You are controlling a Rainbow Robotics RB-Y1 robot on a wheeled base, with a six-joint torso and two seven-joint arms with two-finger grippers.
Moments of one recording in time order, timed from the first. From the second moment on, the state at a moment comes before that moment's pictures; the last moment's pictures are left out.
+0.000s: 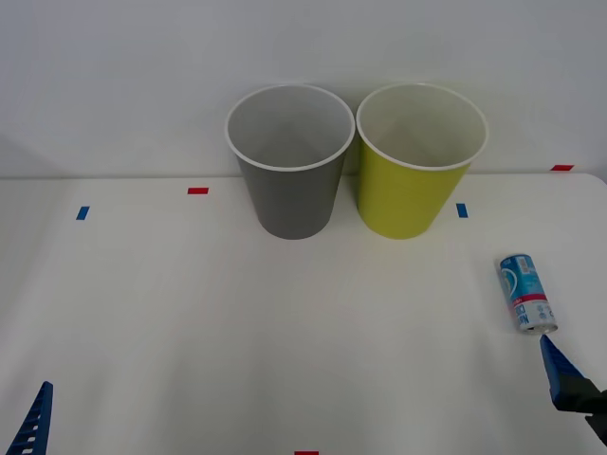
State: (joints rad) right arm 0.94 -0.44 -0.13 -2.55 -0.37 0.42 1.36; left arm 1.12 0.56 -0.07 -2.14 0.39 -0.67 -1.46
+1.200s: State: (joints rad) right arm 0.22 -0.52 -0.14 -2.46 -0.45 1.45 1.31; left arm 1.12 0.56 -0.07 -2.14 0.39 -0.67 -1.46
